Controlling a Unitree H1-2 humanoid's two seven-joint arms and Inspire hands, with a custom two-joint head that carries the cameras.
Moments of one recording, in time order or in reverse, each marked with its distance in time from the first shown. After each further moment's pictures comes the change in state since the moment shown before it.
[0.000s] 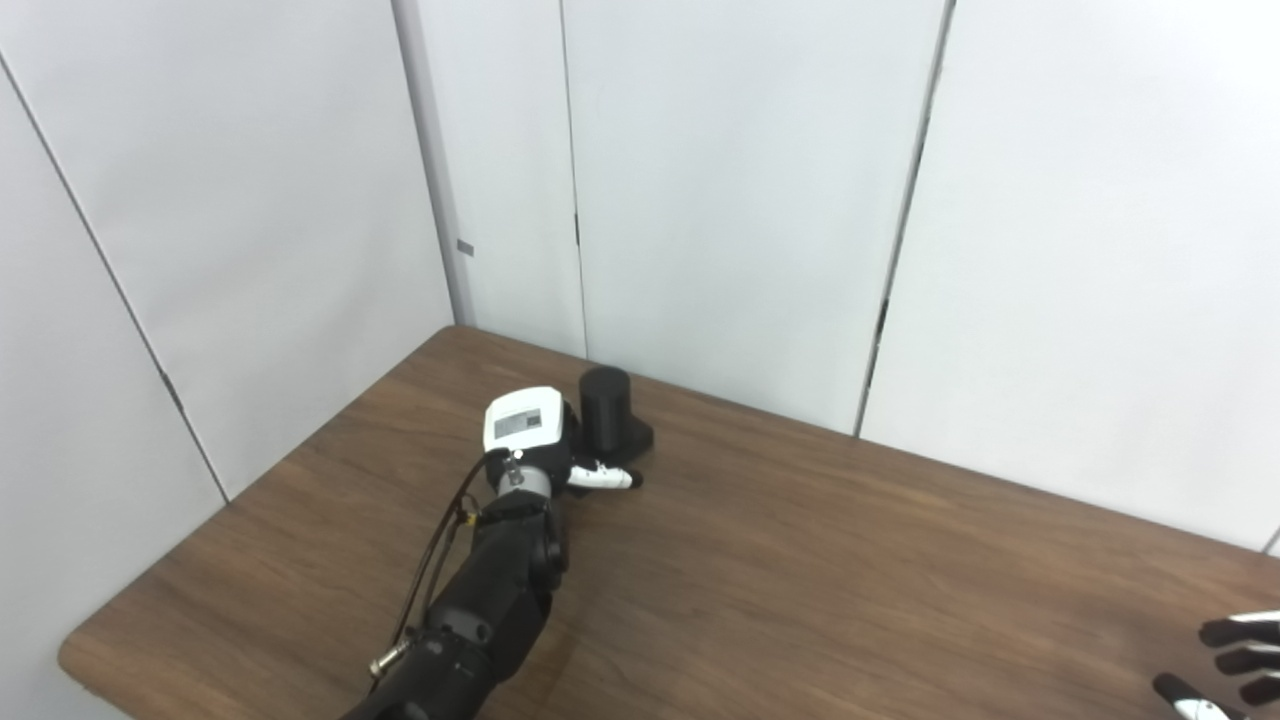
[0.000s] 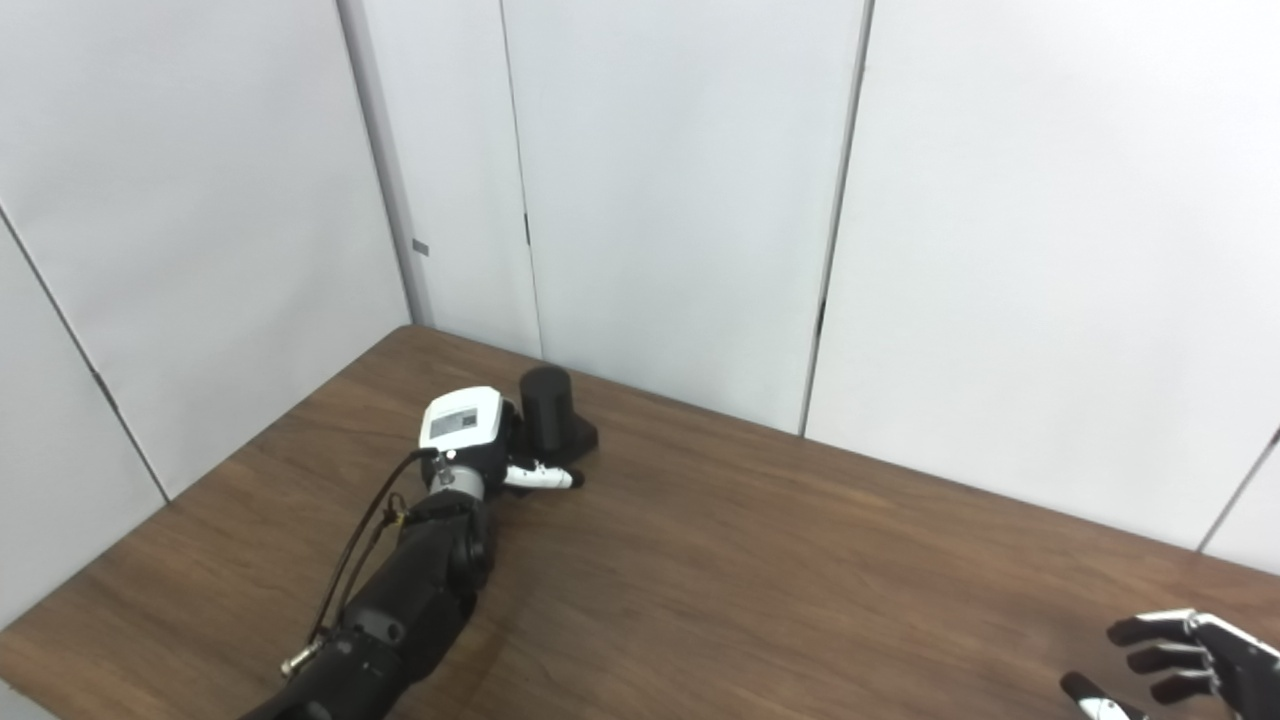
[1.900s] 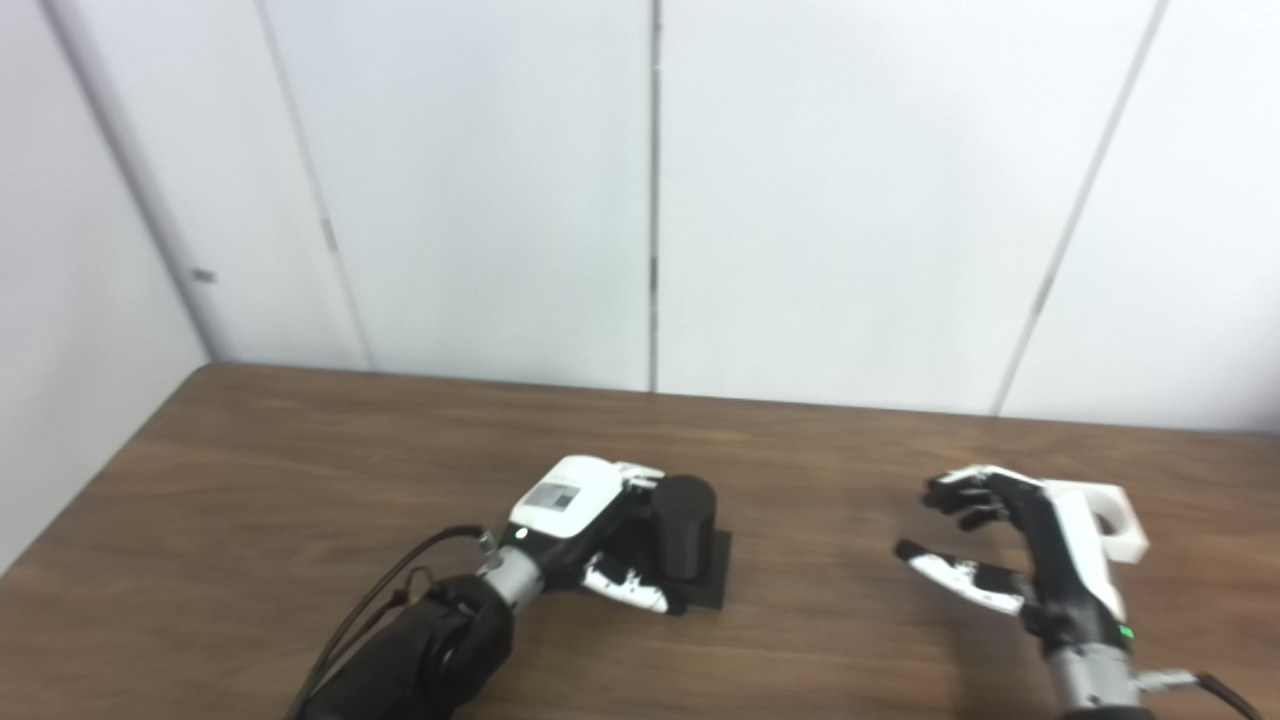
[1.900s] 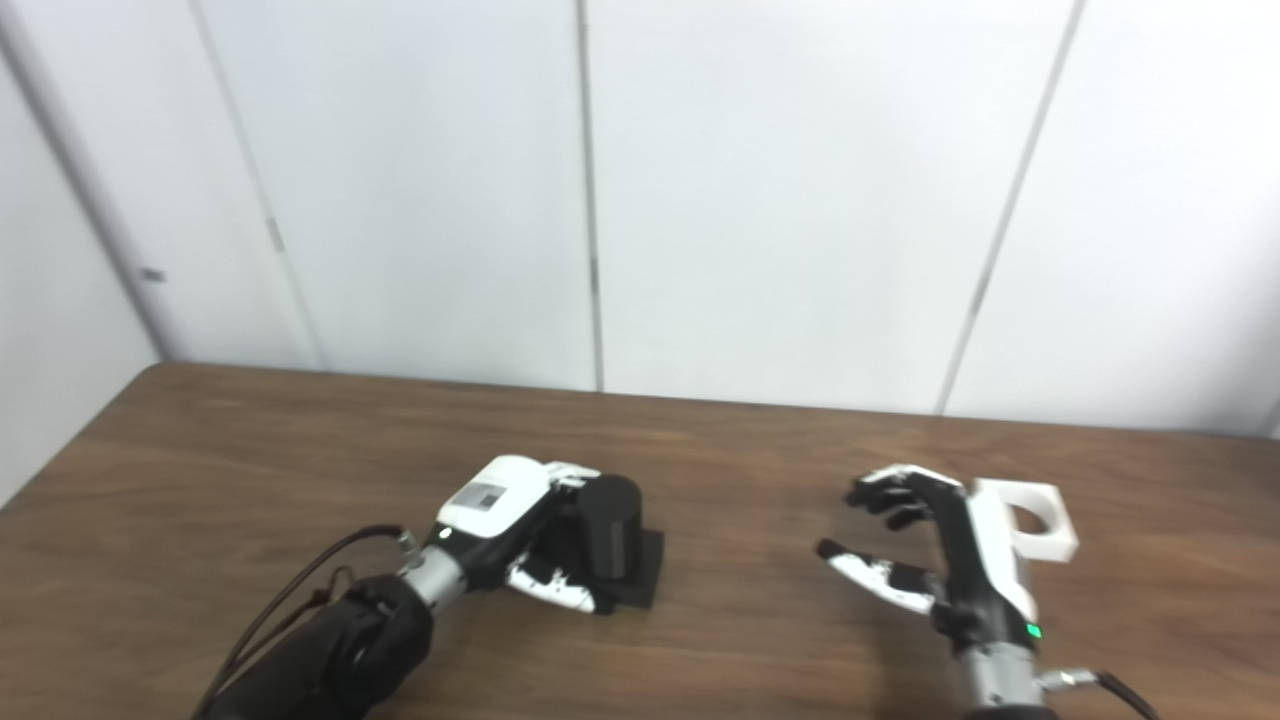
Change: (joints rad) left arm 0.001 -0.011 -0.518 -0.097 -0.249 -0.623 0.007; right arm -0.016 0.043 0.020 0.121 -0.049 -0.114 -0.091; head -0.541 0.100
